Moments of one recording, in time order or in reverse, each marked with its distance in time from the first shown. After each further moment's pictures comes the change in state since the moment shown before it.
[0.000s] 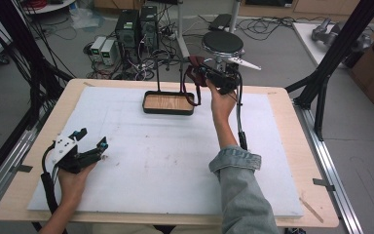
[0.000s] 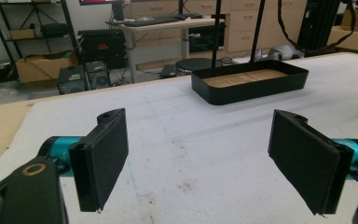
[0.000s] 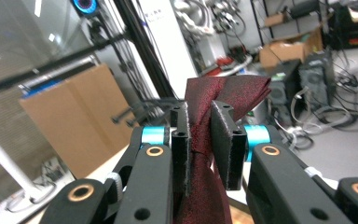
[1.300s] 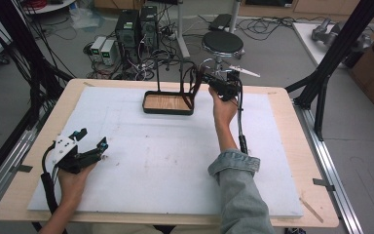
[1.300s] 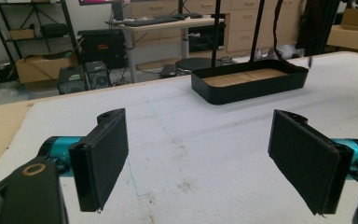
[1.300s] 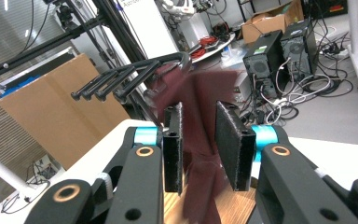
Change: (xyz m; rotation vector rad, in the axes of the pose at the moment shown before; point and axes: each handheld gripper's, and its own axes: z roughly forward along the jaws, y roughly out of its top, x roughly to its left) left arm 0.000 0.000 0.000 -0.002 0.001 0.001; right arm -0.027 -0.026 0.000 0.068 -0.069 0.077
